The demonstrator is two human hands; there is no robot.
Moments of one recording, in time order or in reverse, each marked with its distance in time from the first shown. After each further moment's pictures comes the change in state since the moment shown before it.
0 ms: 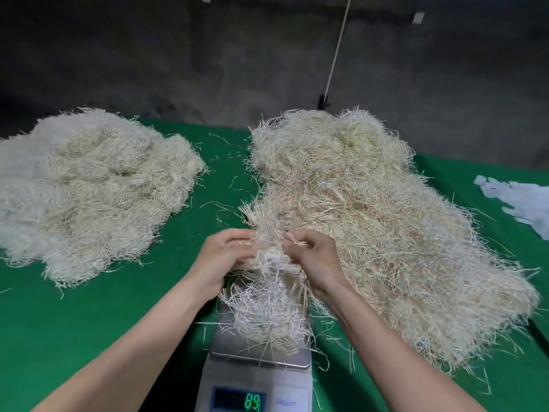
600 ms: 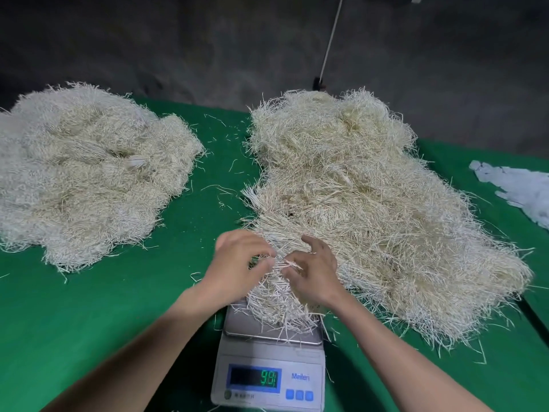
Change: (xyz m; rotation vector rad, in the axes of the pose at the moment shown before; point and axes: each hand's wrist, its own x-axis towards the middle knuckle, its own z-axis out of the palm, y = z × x) left_hand -0.013 -0.039 -0.017 0.813 -0.003 0.659; right_hand -0.004 0.069 0.013 -0.879 -0.097 -0.167
